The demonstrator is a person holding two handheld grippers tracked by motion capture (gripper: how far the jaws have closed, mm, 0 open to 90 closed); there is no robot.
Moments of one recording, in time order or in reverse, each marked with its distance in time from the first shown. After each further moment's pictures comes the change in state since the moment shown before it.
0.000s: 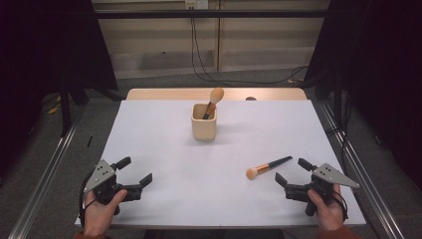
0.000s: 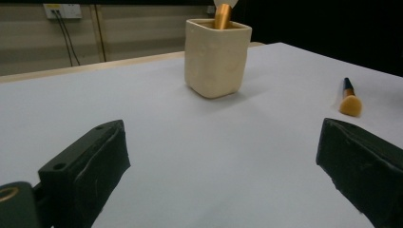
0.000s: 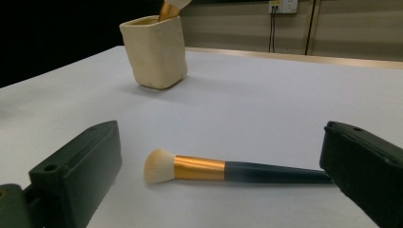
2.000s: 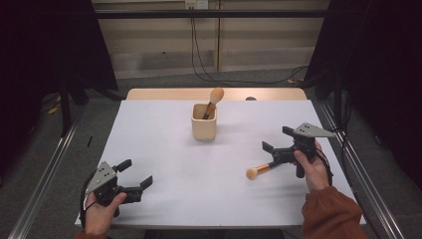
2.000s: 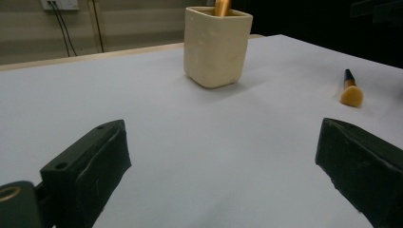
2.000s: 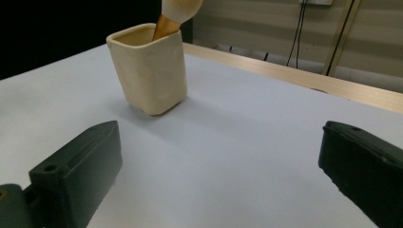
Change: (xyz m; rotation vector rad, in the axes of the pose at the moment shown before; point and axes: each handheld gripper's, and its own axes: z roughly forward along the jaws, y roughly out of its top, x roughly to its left) left arm 0.001 -0.008 0.002 0.037 -0.007 0.006; right arm -0.026 0.066 0.082 0.105 0.100 -0.083
